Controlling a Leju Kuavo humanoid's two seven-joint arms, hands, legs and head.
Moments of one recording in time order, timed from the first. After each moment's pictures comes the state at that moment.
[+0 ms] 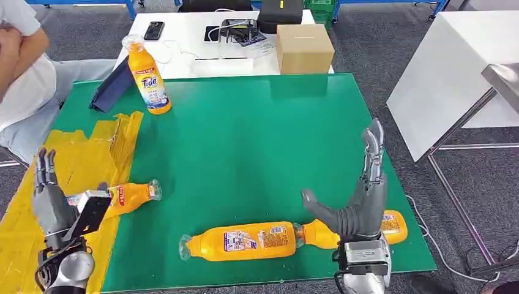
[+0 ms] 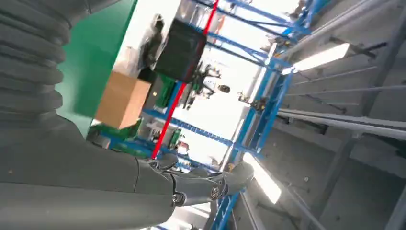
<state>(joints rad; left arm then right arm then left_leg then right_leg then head) -0.03 0.04 0.15 -1.43 -0.66 0.66 -0.38 0.03 0.02 0.33 -1.88 0.43 -0.41 -0.41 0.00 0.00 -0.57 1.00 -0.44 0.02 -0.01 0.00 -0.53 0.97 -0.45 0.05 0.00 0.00</state>
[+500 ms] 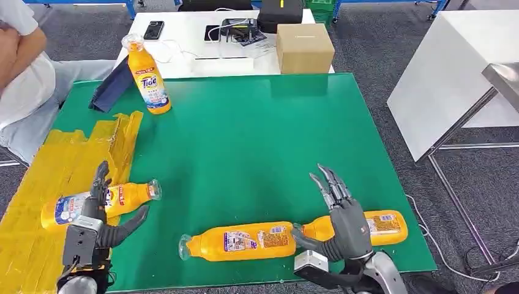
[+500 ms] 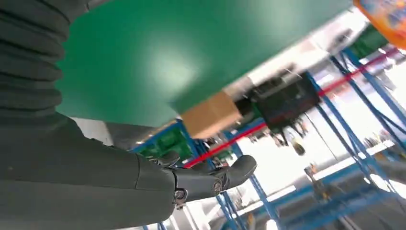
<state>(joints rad) 0.15 -0.05 0.04 -1.69 -0.28 0.14 -0.44 0.19 -0.19 0.34 -1.83 0.85 -0.29 -0.17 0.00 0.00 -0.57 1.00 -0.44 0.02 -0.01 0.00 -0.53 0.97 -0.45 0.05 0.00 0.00</state>
